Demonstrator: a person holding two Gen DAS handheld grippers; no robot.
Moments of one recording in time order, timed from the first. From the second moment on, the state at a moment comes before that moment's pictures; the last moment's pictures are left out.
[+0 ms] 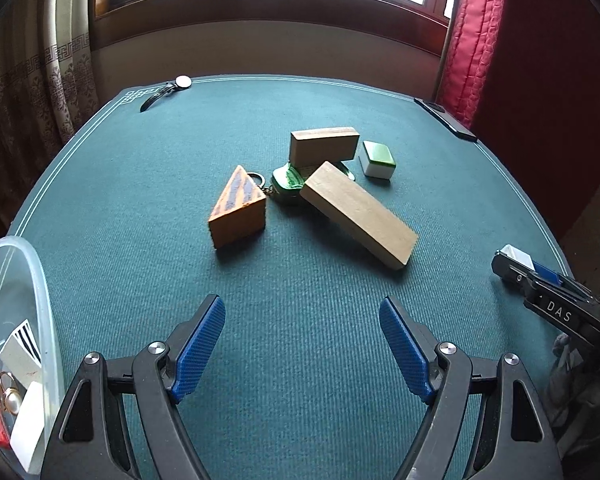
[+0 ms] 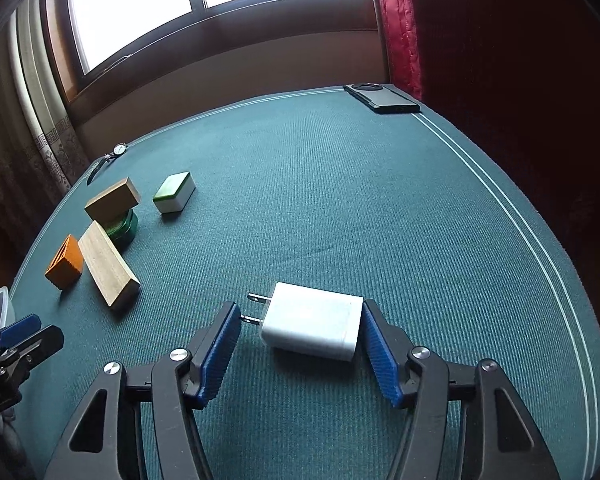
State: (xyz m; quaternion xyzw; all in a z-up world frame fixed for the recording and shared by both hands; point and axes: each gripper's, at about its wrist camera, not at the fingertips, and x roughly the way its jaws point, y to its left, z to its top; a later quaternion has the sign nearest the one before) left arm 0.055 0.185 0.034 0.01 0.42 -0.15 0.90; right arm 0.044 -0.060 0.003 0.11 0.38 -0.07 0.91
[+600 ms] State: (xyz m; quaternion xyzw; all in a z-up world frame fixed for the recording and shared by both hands) left arm 0.101 0.123 0.017 0.07 0.41 -0.17 0.89; right arm 0.041 -0.066 0.003 0.13 0.38 -0.05 0.92
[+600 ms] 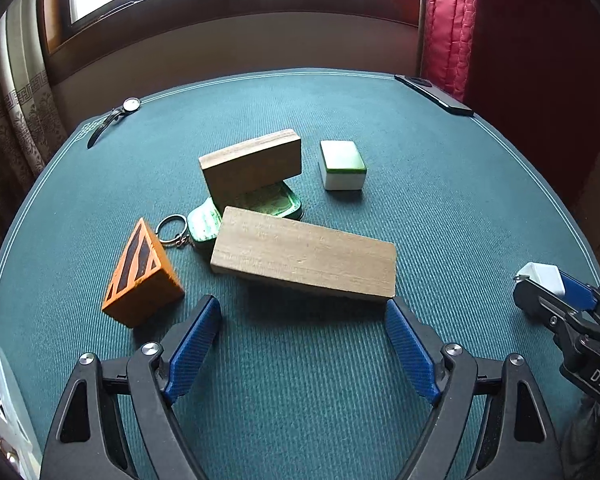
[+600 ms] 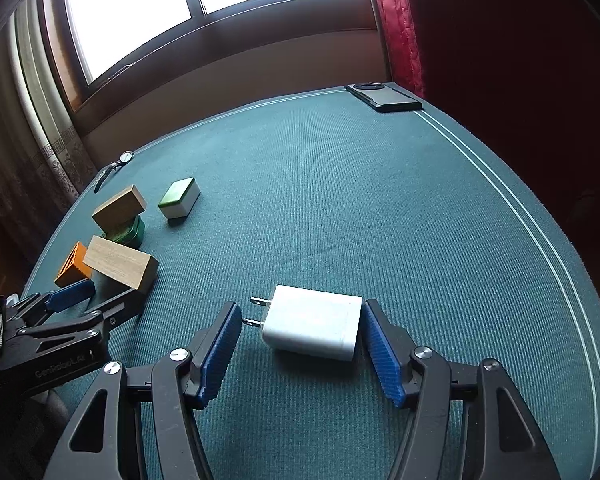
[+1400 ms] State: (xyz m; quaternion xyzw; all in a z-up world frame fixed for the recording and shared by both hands) left arm 0.110 0.129 0.039 0.07 0.40 -0.17 0.90; right arm 0.040 -0.066 0.002 0.13 0.38 -0.05 0.92
